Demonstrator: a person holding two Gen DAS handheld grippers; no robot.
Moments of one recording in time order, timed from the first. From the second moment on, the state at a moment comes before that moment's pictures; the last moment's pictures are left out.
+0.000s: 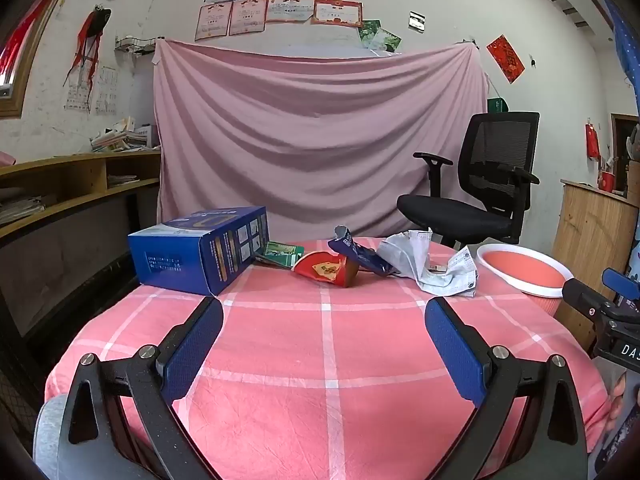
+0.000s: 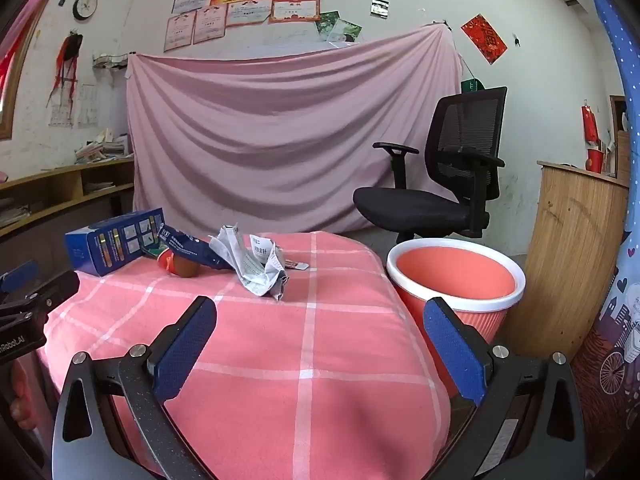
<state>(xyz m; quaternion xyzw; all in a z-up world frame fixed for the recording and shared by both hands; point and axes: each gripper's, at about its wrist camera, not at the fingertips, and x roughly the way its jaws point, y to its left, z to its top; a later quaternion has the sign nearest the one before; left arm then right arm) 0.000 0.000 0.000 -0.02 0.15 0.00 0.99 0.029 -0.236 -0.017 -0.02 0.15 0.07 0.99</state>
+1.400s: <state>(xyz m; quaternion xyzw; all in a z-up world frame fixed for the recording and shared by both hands) 0.003 0.001 -0.002 -0.02 0.15 0.00 0.99 0.029 -0.235 -0.017 -0.02 0.15 0.07 0.99</state>
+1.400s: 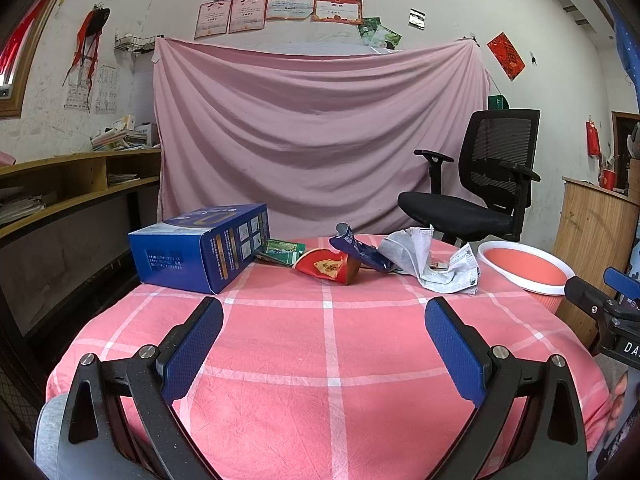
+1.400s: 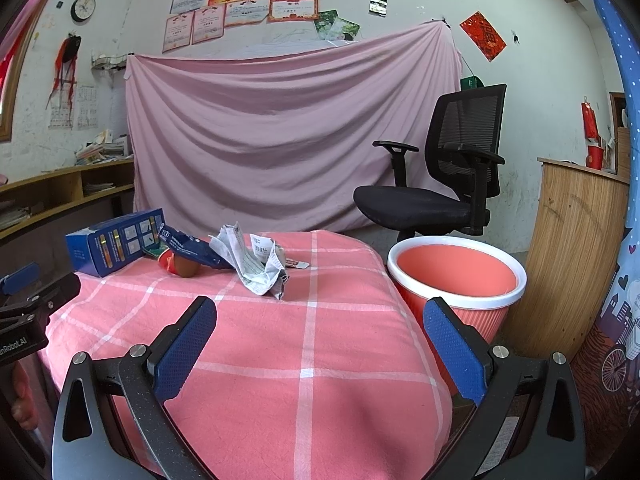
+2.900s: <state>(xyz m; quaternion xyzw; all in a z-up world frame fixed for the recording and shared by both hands) 0.003 -0.001 -0.001 -0.02 0.15 0.00 0.99 0.030 -0.236 -0.016 -0.02 0.15 0.07 0.99</state>
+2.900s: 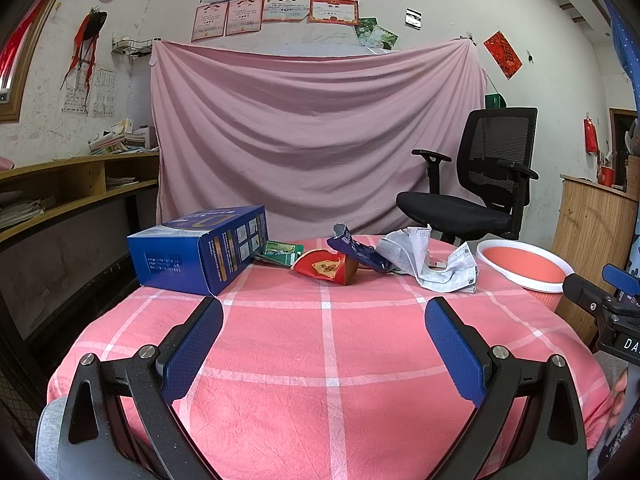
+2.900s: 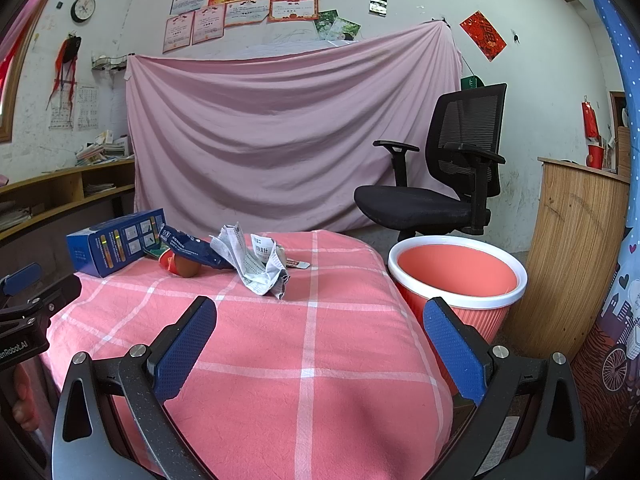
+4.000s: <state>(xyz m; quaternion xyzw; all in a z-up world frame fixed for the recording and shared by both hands) 0.013 0.003 0.012 -0.02 0.13 0.01 0.99 0.045 -0.241 -0.003 0.00 0.16 0.07 0.99</state>
